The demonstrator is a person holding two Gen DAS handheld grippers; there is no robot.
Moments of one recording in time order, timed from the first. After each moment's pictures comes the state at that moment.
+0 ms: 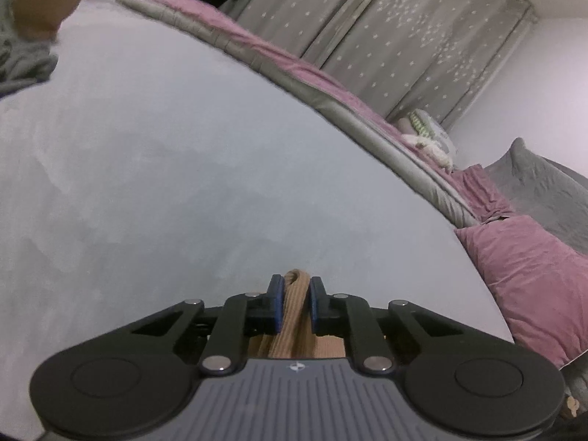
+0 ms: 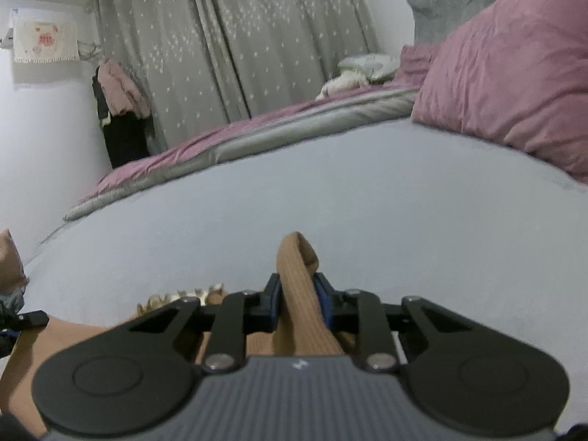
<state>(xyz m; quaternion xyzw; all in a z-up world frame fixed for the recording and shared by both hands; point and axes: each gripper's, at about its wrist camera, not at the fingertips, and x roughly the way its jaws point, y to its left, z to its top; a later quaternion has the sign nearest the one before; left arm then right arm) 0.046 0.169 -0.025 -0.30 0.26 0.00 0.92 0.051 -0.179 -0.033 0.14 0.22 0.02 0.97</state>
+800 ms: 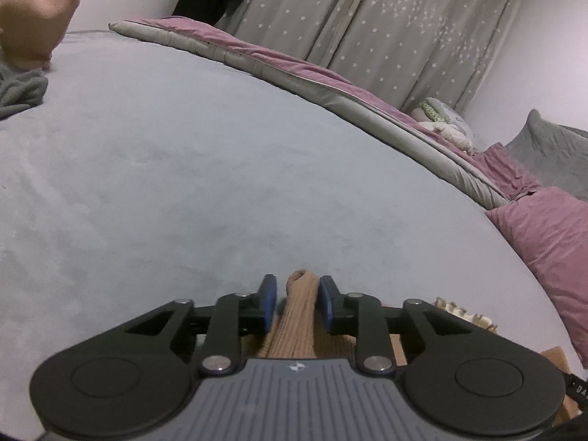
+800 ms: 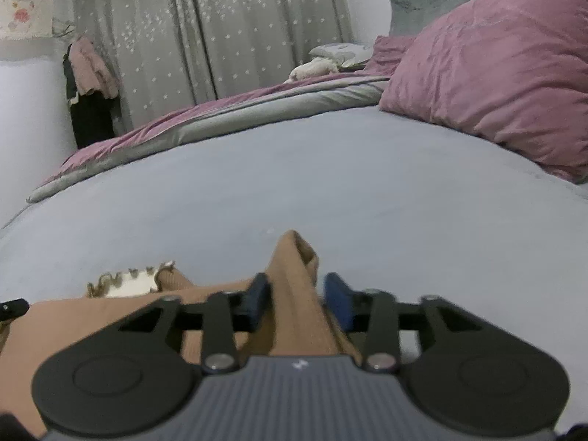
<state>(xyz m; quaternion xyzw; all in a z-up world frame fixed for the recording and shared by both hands) 0.067 0.148 -0.045 -0.24 0.27 0.05 0.93 0.055 -0.179 -0.045 0.11 0.26 -0.04 0.96</state>
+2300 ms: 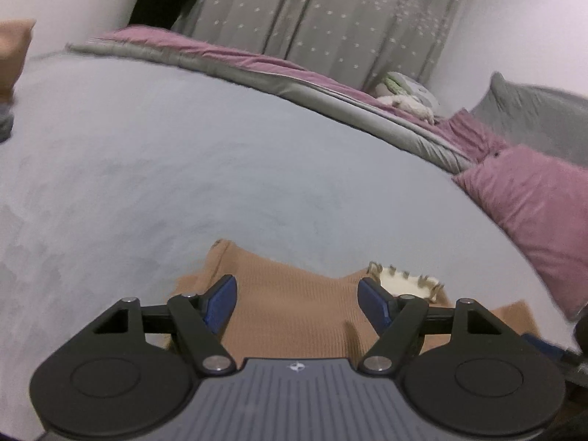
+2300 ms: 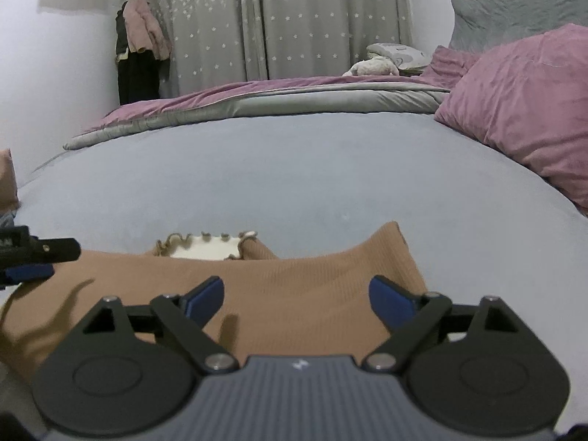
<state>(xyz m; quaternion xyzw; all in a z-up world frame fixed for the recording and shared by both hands) 0.049 0.109 -0.014 -0.20 0.29 -0.01 0.94 0.036 -0.124 -0.026 0.03 0.28 0.04 0.96</state>
